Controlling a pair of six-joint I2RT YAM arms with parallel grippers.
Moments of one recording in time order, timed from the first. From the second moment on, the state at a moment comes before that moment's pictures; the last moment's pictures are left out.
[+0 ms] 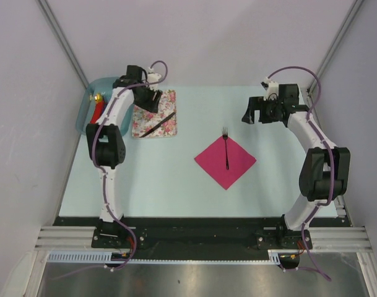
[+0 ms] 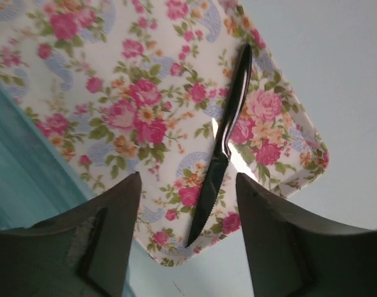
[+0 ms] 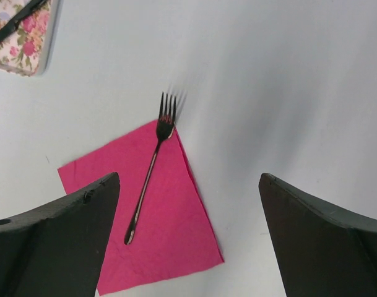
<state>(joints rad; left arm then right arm) -0.10 2.28 2.19 -0.84 0.28 0.33 0.04 1.74 1.42 -0.40 -0.46 0.01</state>
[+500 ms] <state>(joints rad) -0.22 2.43 2.19 -0.88 0.21 0.45 0.03 1.69 1.34 -0.44 -0.45 -0.02</state>
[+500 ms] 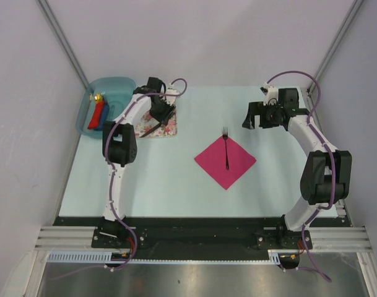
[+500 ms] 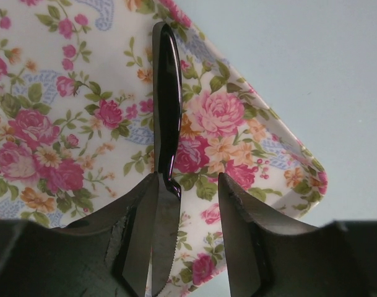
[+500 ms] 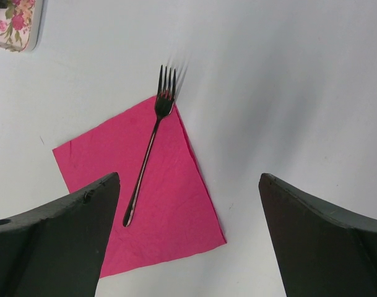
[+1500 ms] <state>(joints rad) -0.19 2.49 2.22 -0.84 0.22 0.45 0.06 1.69 1.34 -0.44 -0.42 -0.01</state>
